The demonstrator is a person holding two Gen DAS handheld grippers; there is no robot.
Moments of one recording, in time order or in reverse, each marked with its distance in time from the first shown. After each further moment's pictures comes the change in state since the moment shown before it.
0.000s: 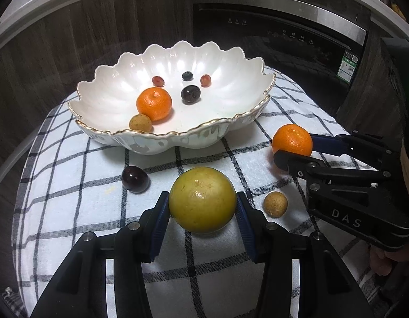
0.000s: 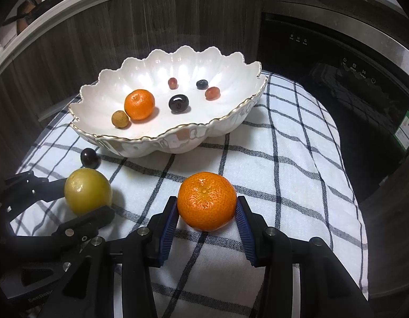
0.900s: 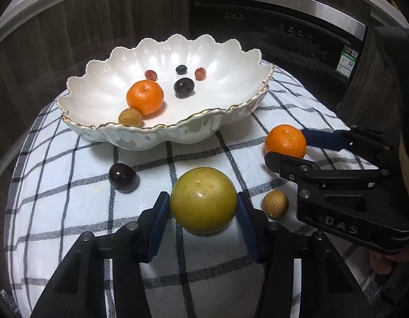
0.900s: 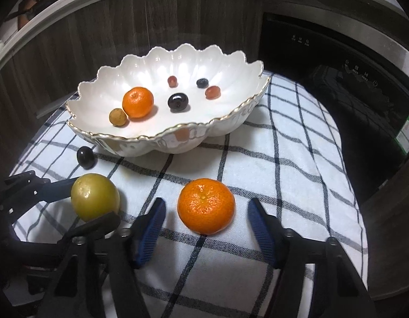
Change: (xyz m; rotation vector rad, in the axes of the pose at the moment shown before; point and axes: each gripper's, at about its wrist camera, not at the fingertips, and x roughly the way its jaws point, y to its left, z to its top) left arm 0.017 -0.005 -0.003 0.005 0.018 -0.026; right arm 0.008 0.002 -0.002 -0.015 0.010 -0.009
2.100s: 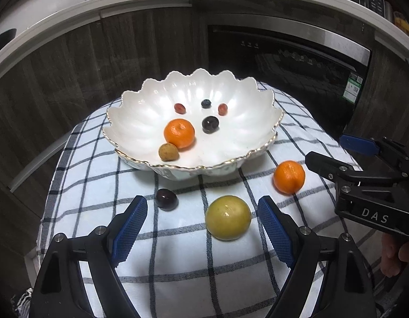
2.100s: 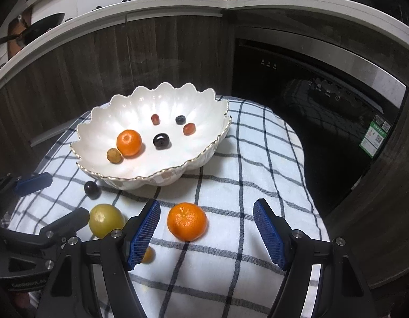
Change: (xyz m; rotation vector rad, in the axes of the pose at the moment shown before) left arm -0.054 0.012 0.017 -0.023 -0.095 0.099; right arm -0.061 -0.013 0.016 0.075 -0.113 -0.083
